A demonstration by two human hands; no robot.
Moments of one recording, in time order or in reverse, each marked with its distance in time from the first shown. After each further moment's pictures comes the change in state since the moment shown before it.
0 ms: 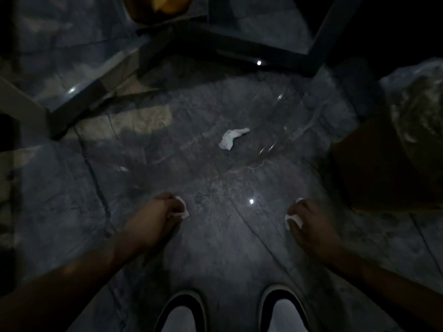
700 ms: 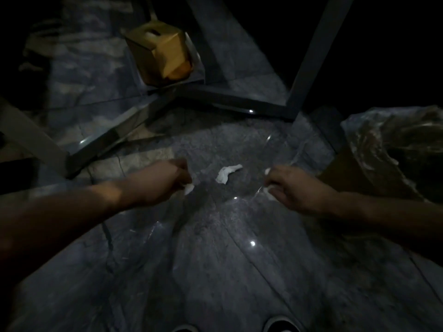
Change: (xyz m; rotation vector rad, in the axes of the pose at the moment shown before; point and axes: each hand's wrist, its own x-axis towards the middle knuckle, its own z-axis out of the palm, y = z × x) left_hand 0.058 0.054 -0.124 0.420 0.056 0.345; right_hand 0.104 -0.075 -0.126 -0.150 -0.101 -0.438
